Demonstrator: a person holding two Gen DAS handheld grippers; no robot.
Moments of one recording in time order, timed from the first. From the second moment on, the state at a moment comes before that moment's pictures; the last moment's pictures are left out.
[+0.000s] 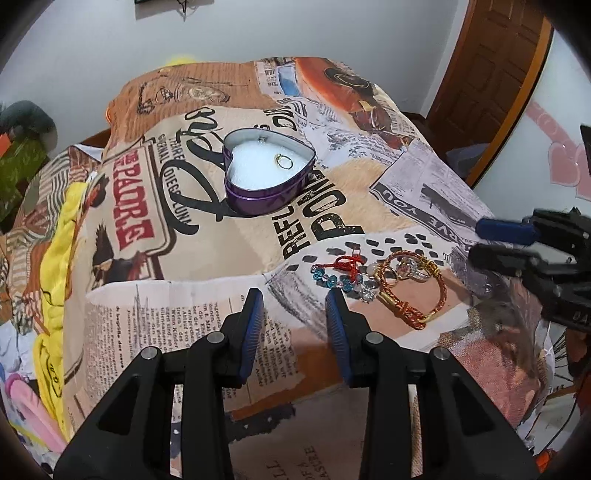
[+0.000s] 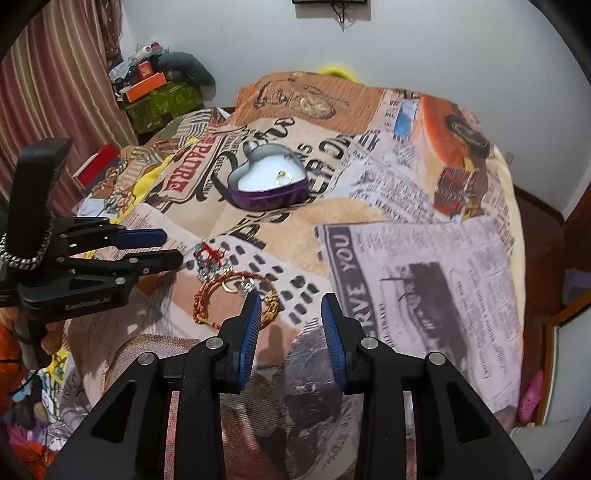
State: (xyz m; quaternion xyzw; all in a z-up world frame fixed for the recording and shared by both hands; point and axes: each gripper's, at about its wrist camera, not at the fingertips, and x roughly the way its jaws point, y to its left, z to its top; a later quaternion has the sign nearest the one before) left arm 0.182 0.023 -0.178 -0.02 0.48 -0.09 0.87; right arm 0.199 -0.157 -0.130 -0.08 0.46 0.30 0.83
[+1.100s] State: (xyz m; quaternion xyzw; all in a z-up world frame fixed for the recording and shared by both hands) left arm 0.209 0.015 -0.194 -0.06 0.47 -0.14 0.87; right arm 0.218 -0.118 -0.161 -0.08 0.48 0.35 0.80
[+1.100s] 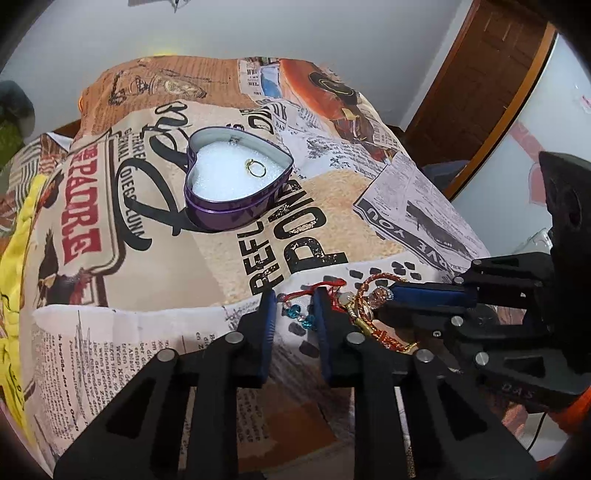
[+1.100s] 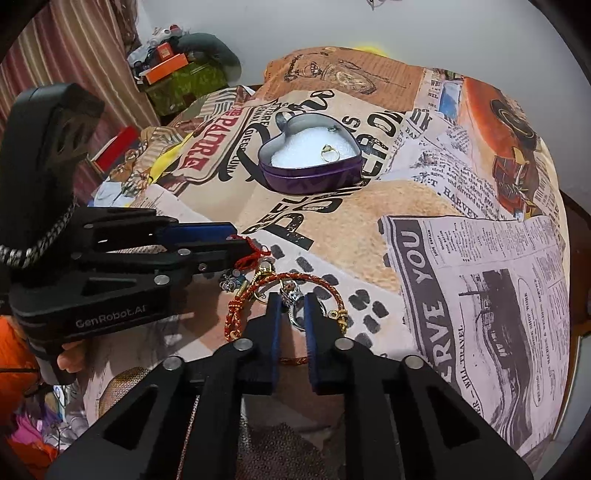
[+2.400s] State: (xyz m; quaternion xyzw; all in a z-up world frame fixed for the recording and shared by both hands) left arm 0.184 0.035 -0.163 -0.06 0.43 -0.12 0.89; right arm 0.226 -0.106 -0.157 -0.10 0.48 0.34 0.80
